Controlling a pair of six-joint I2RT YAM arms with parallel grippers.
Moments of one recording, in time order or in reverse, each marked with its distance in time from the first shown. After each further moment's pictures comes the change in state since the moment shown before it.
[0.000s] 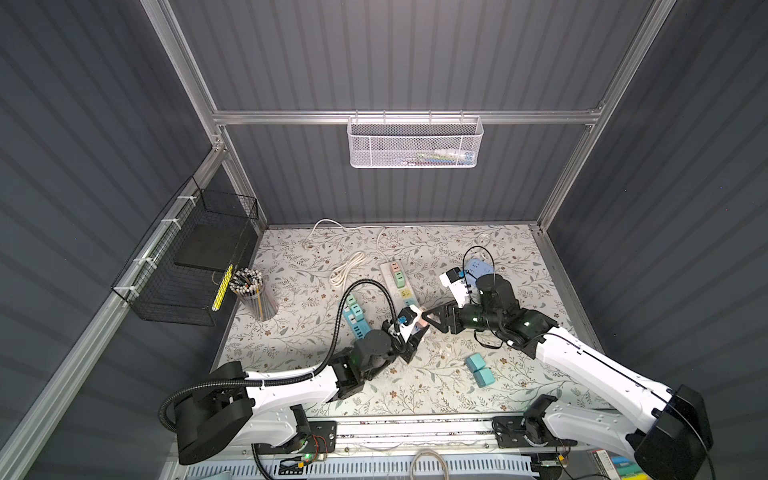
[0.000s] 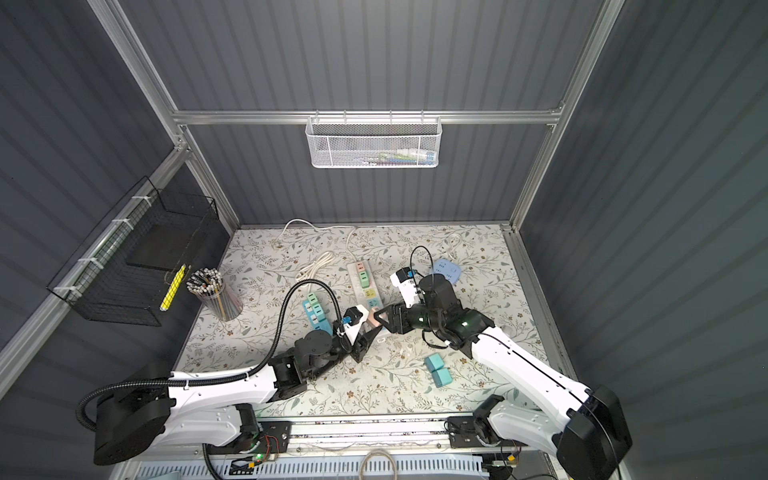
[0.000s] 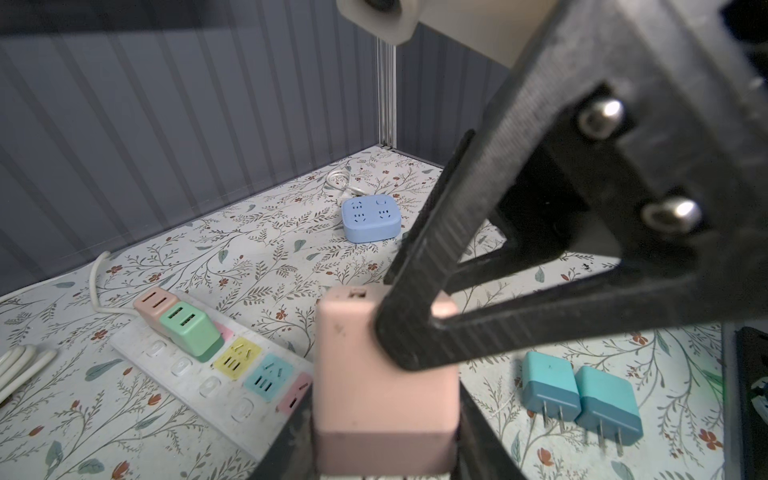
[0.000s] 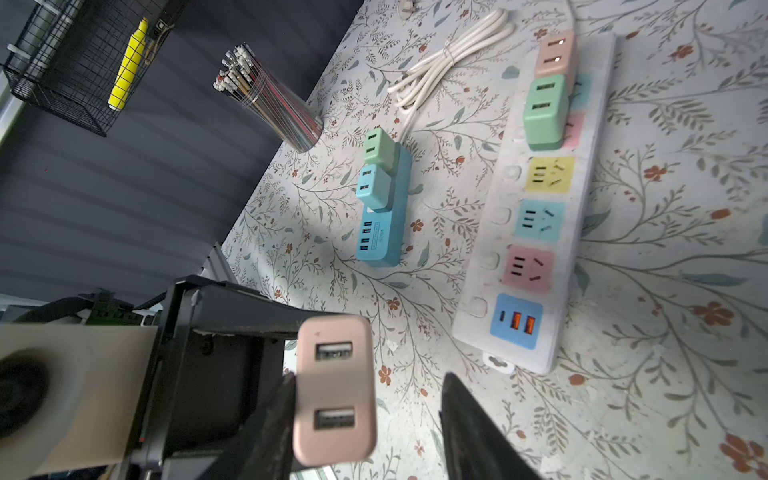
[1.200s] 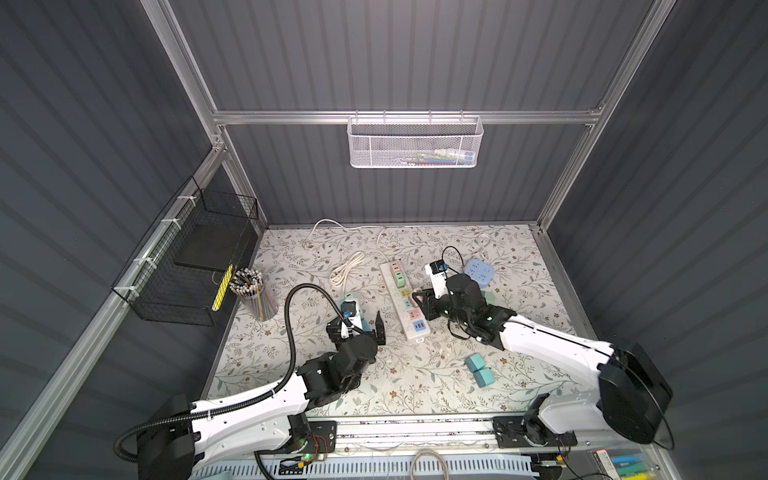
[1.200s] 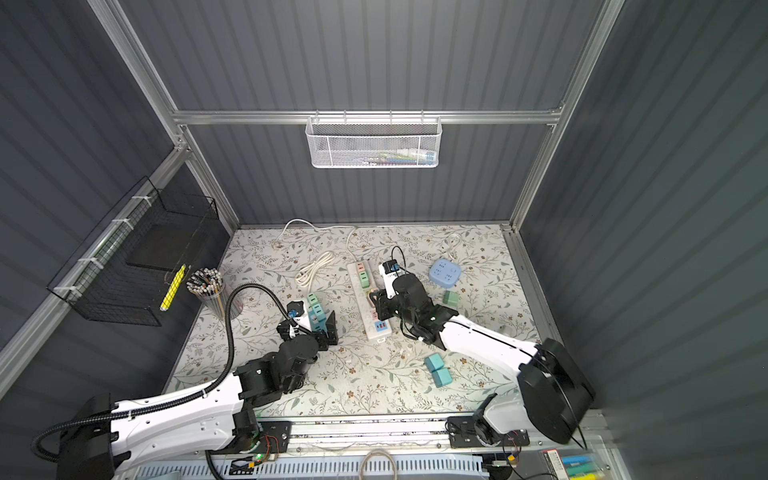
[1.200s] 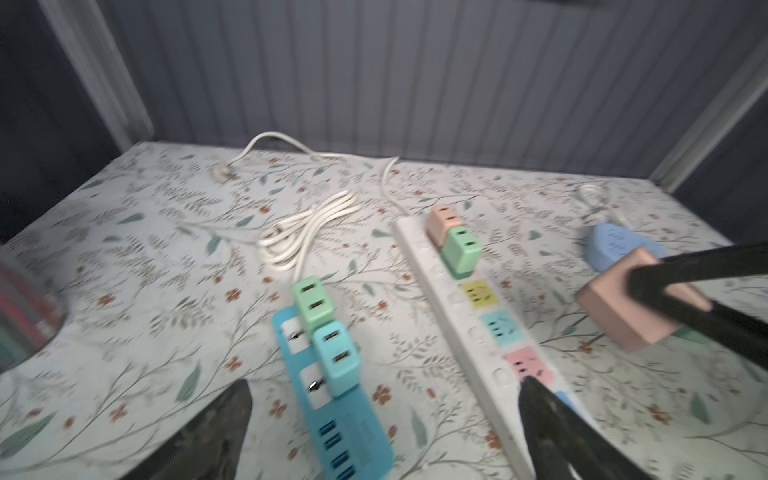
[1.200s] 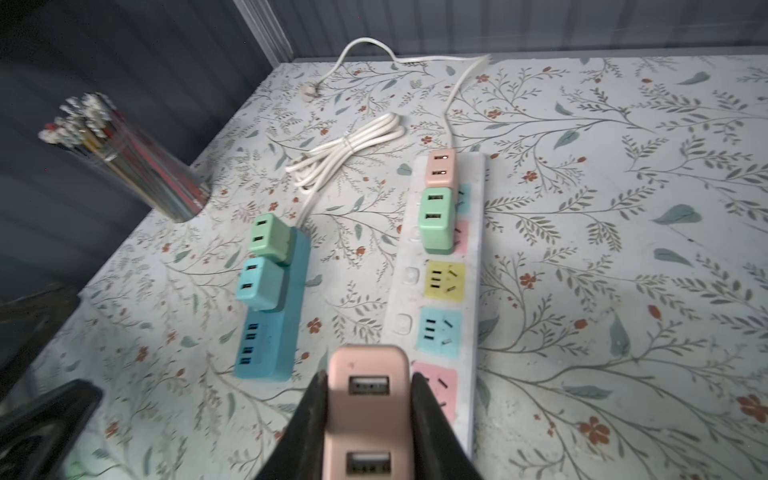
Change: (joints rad) left arm 0.020 -0.308 -0.033 -0.626 -0.689 -0.541; right arm 0.104 0.301 0.014 0.358 0.460 -0.089
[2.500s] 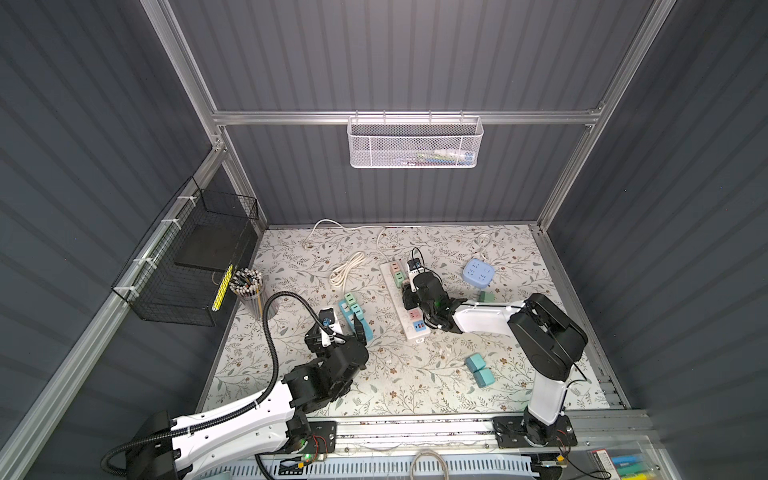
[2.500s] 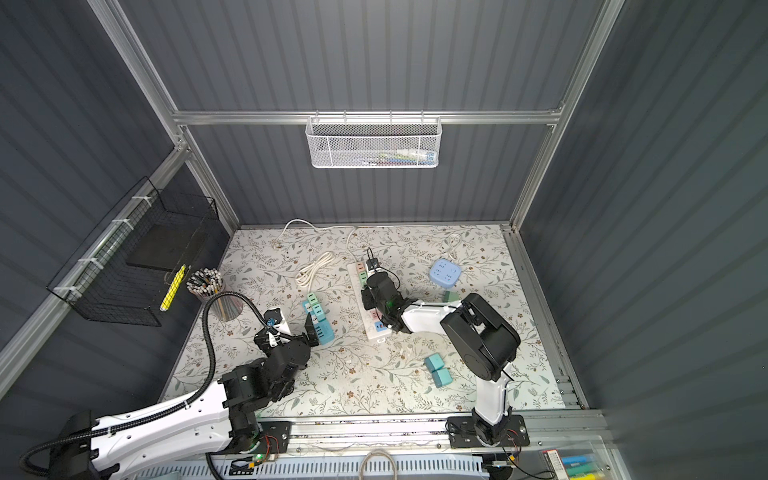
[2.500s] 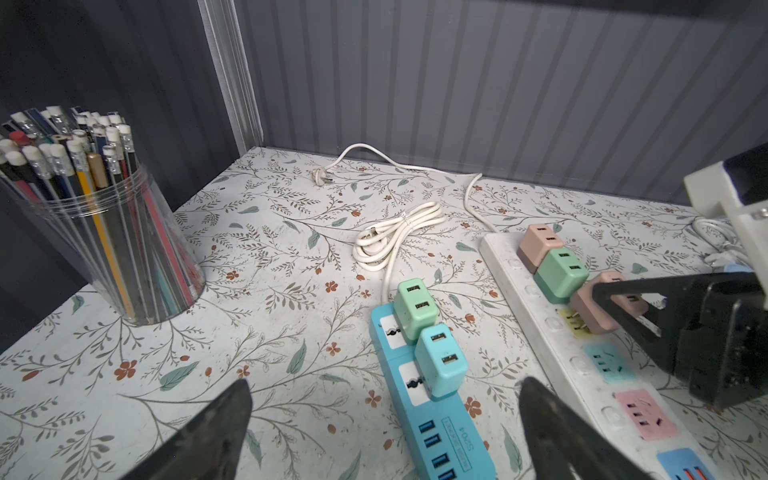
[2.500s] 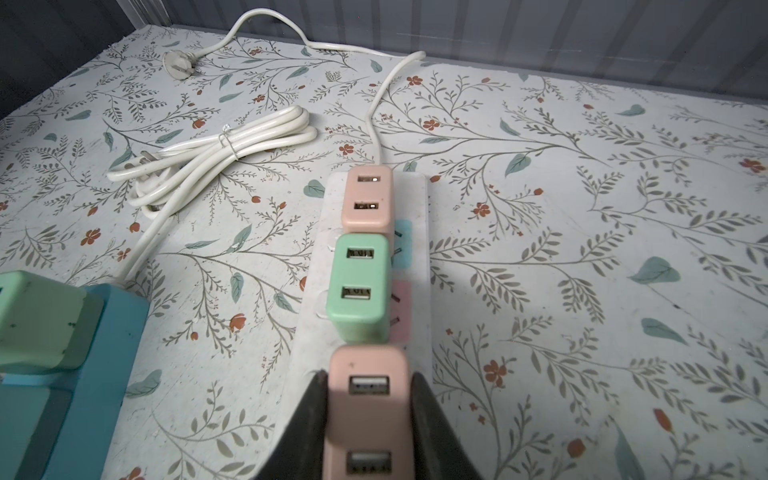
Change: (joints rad) left arm 0.020 -0.137 -0.038 -0.149 -0.160 -0.046; right arm 0.014 0.451 0.180 0.235 0.240 -0.112
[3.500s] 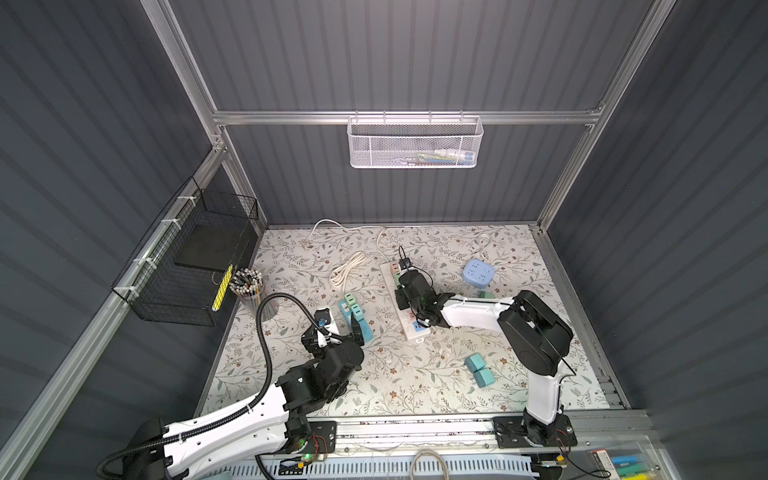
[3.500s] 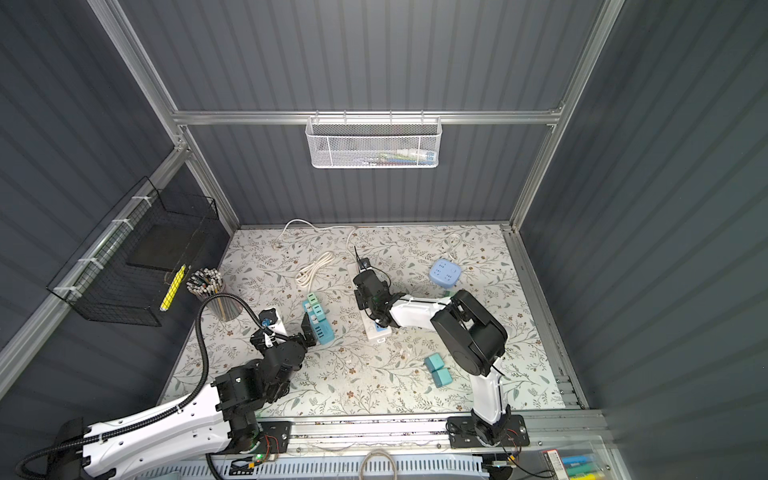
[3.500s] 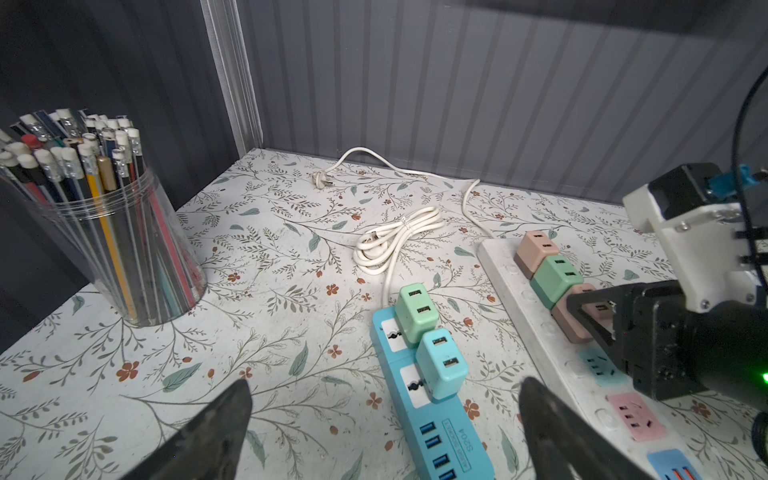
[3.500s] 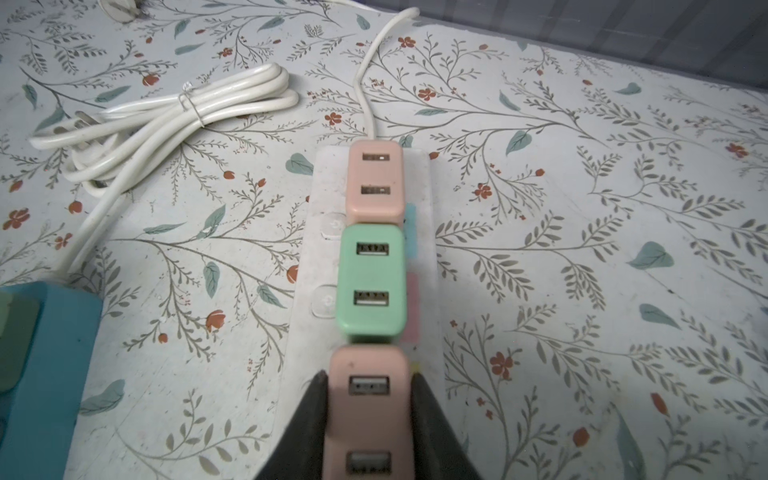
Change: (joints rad) left arm 0.006 -0.058 0.000 -0.030 0.008 0.004; right arm 0.039 0.087 0.170 -0.227 0.096 0.020
